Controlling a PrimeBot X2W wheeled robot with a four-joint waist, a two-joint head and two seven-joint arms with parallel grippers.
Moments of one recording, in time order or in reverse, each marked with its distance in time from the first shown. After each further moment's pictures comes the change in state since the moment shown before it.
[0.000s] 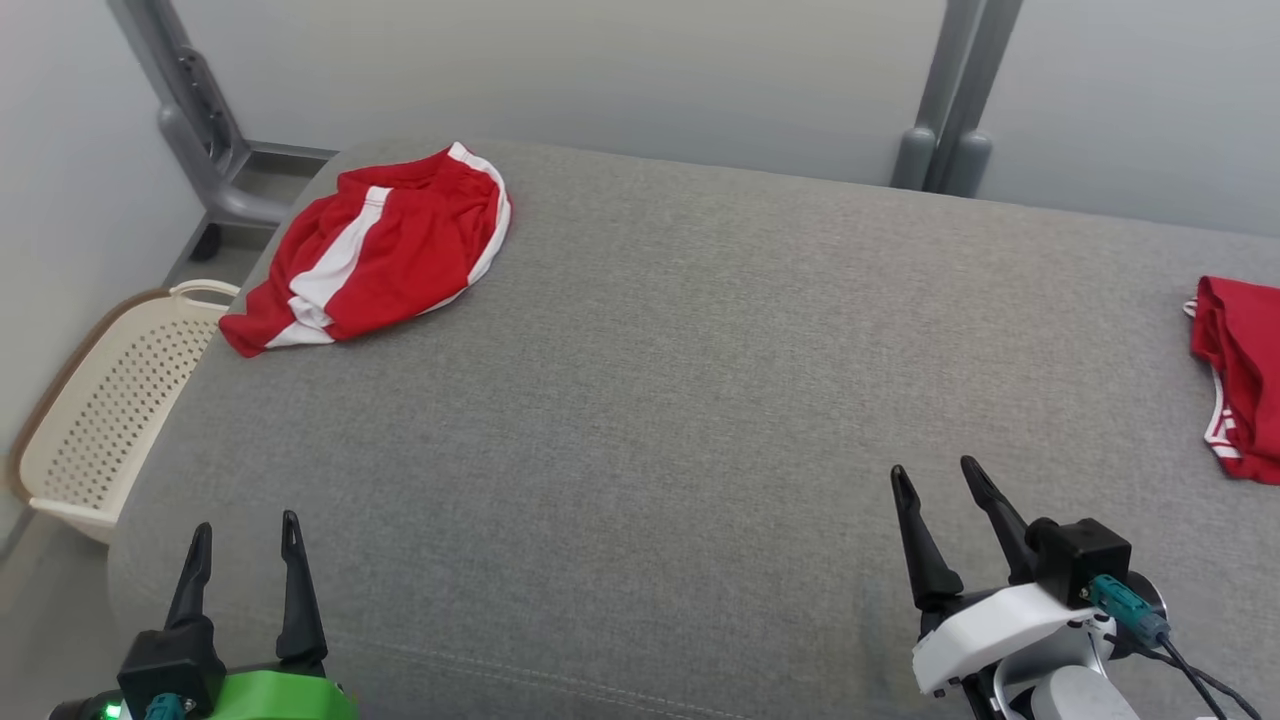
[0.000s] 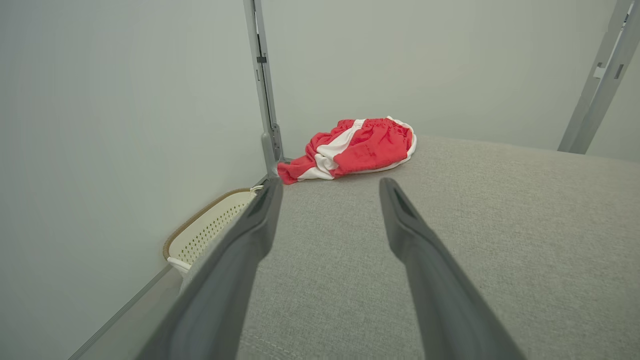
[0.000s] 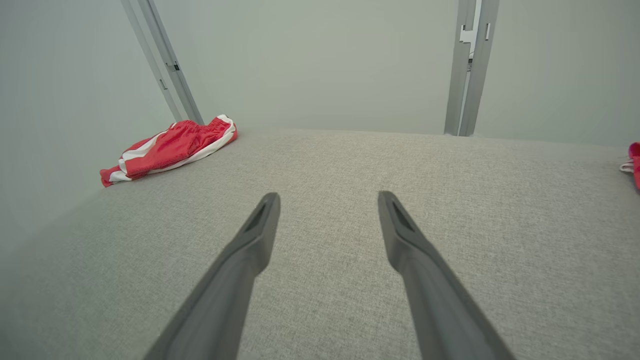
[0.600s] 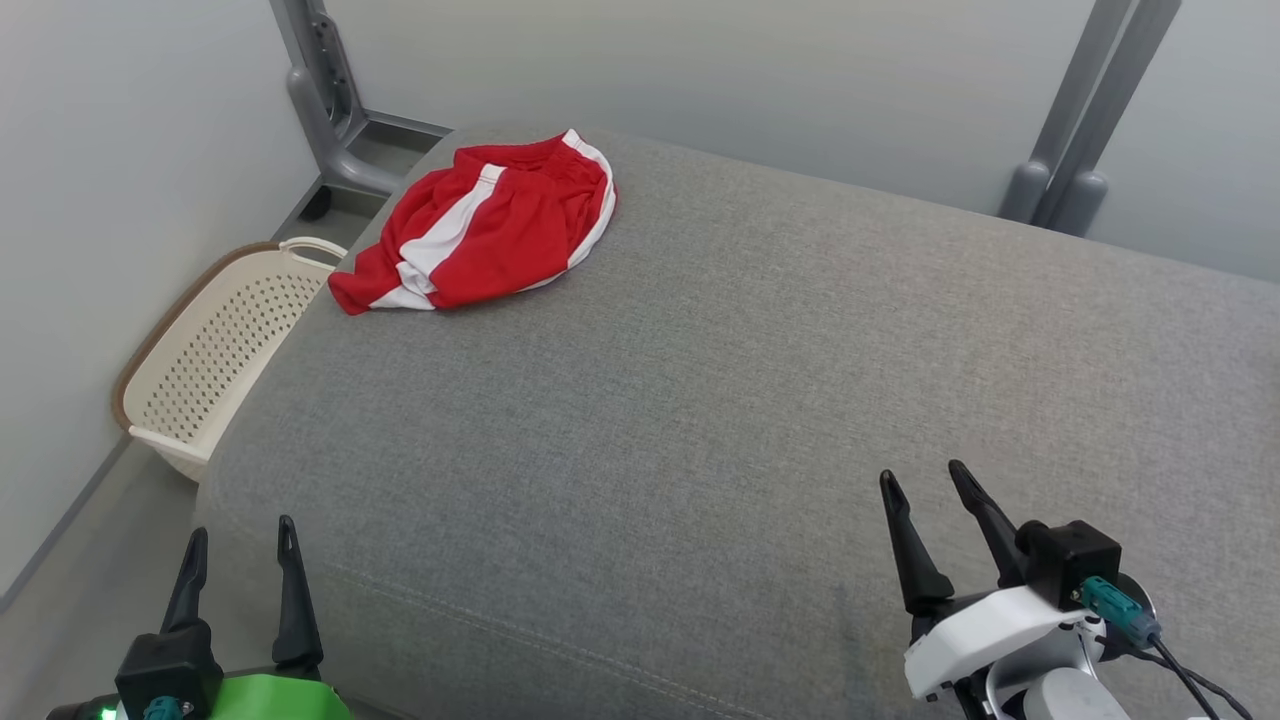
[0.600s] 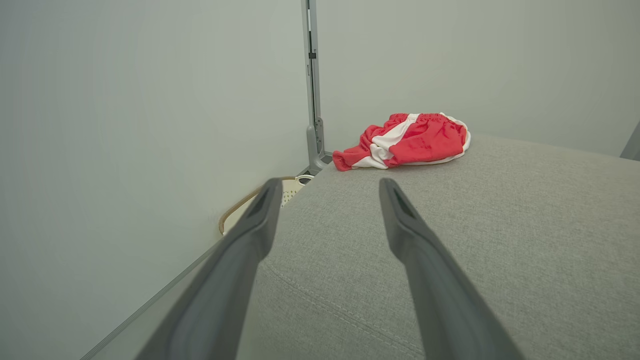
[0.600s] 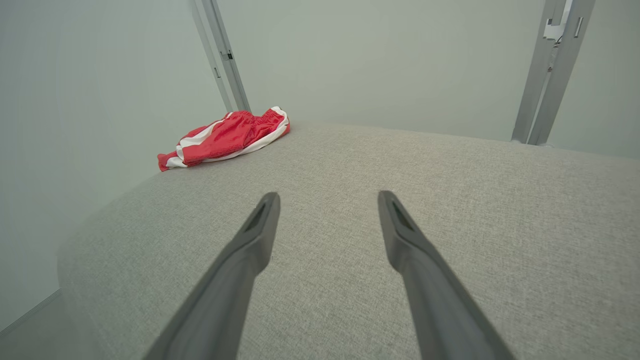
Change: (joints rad) left arm 0.005 0.012 -0.004 0.005 -0.001 0.007 0.000; right arm -0.002 0.001 0.021 0.009 0.015 0.000 0.000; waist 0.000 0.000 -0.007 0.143
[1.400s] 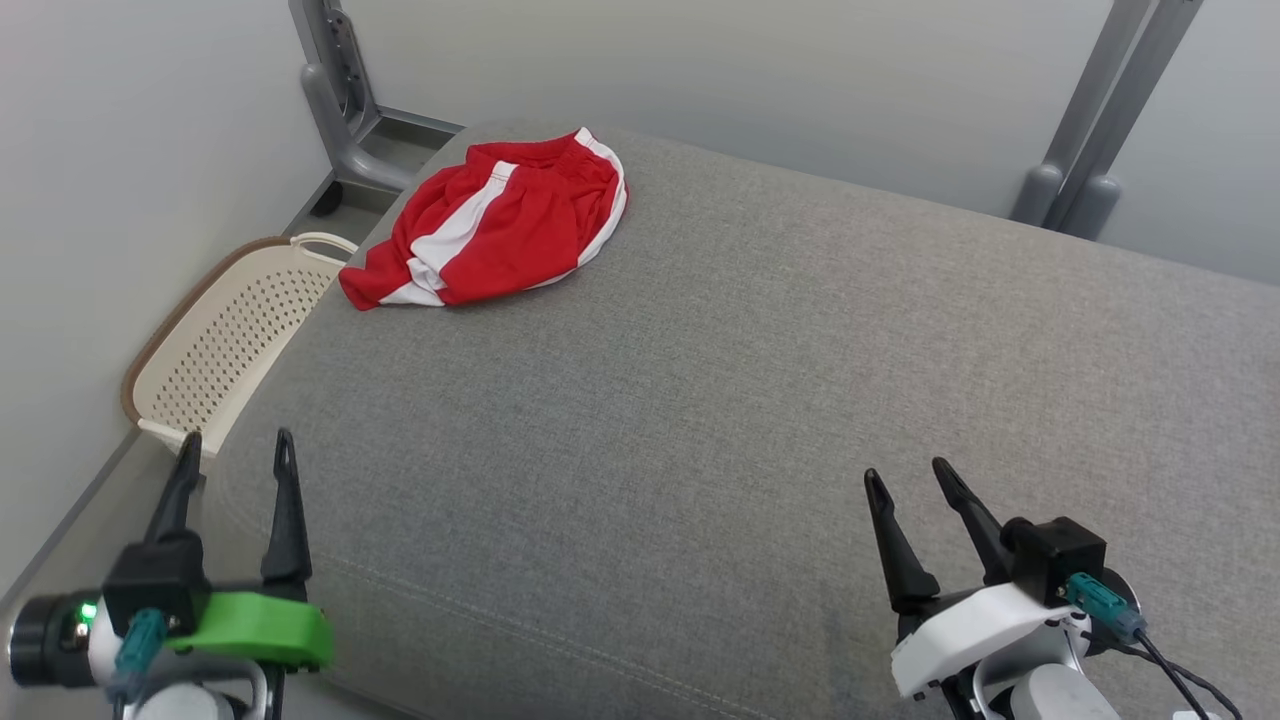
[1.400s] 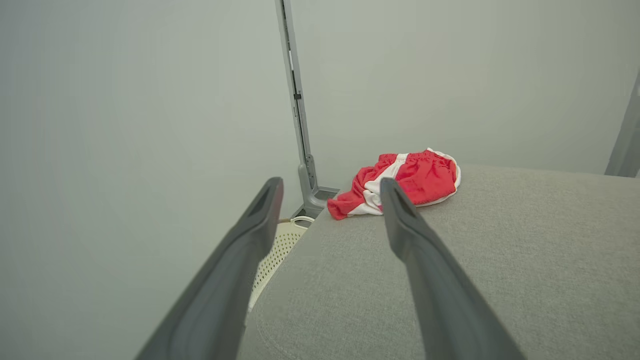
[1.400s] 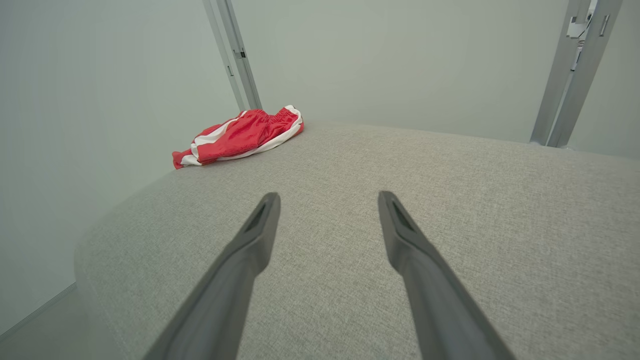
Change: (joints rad) left arm -0.102 0.068 -0.041 -0.002 0.007 -0.031 0.011; right arm -0.008 0.000 0.029 0.006 0.012 0.000 0.000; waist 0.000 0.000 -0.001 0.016
